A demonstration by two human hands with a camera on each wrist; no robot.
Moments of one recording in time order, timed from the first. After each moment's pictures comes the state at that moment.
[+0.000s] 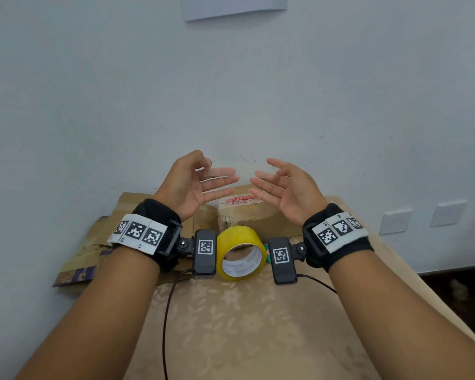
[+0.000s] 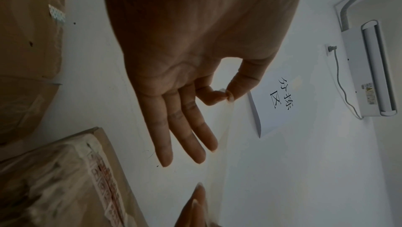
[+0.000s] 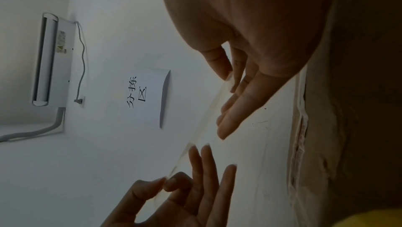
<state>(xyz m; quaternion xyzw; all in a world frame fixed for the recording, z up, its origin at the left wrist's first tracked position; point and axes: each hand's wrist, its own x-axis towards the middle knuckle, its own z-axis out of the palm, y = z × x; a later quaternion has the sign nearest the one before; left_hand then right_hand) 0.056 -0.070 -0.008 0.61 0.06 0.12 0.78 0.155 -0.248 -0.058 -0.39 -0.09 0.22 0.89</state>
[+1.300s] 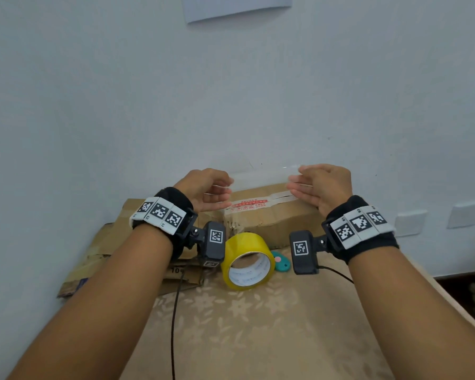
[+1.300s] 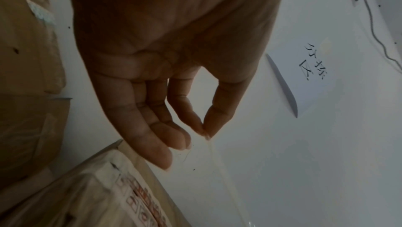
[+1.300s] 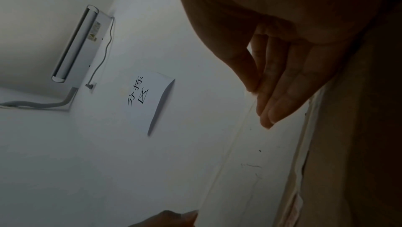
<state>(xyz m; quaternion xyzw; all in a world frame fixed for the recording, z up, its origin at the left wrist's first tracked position) 0.101 -0.051 -0.012 0.72 0.24 0.06 0.65 0.198 -0.268 -0.066 -0.56 -0.02 0.06 0.82</state>
